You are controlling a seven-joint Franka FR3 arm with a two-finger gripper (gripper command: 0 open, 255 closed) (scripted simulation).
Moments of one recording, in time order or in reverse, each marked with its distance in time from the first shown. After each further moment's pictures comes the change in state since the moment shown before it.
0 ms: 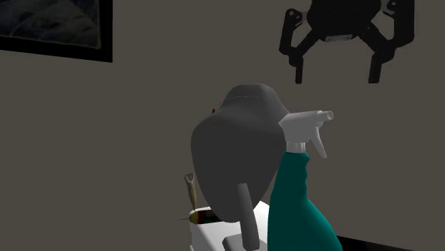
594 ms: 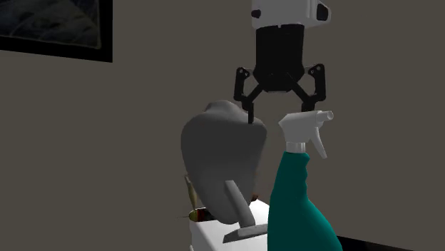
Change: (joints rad) arm 0.068 0.164 0.151 -0.059 0.006 0.350 0.017
